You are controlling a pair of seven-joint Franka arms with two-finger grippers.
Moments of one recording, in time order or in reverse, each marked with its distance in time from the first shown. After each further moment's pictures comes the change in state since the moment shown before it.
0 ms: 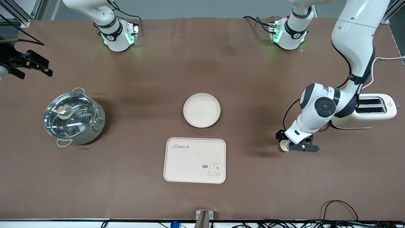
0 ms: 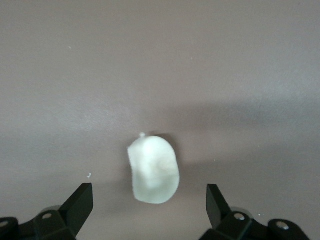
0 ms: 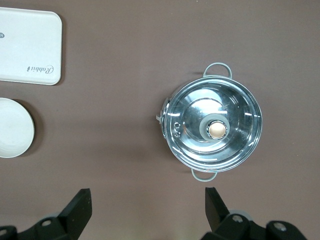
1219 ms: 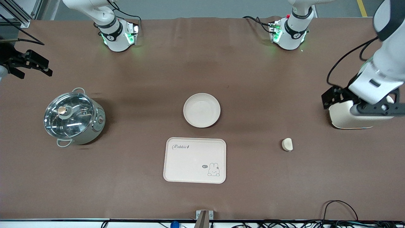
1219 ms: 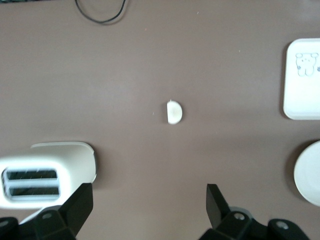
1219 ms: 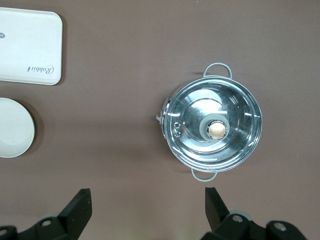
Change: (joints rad) left arm 0.044 -0.386 -0.047 0.484 -0.166 -0.931 0.089; right arm 0.000 0.000 0.001 0.003 0.000 -0.002 0.000
